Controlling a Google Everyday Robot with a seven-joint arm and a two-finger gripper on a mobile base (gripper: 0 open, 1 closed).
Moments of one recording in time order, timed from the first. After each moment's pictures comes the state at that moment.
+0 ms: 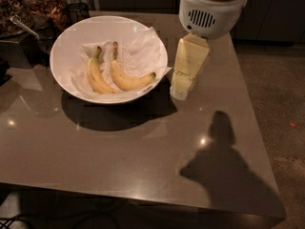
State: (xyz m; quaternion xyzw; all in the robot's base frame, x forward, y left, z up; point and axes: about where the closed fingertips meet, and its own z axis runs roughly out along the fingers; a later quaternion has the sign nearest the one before) arm 0.478 -0.098 1.006 -0.50 0.85 -0.12 0.13
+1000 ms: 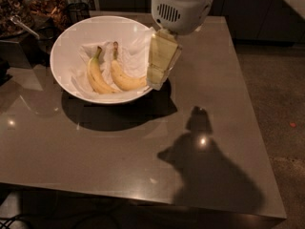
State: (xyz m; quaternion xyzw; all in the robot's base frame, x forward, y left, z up) arm 0.498 -0.056 1.000 -0.48 0.86 -0.09 0.13
